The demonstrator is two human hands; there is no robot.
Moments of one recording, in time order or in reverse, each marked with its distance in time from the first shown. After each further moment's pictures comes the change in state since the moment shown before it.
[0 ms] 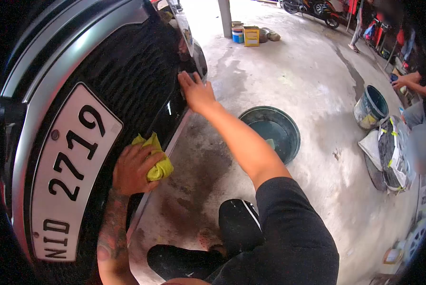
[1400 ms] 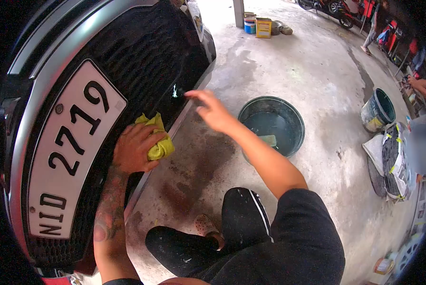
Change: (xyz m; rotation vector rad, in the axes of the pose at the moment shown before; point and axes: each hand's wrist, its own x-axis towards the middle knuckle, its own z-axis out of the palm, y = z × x) left_hand -0.004 0.000 0.000 0.035 -0.043 -0.014; right_hand -0.117 -0.020 -0.065 1.050 -0.042 -0.071
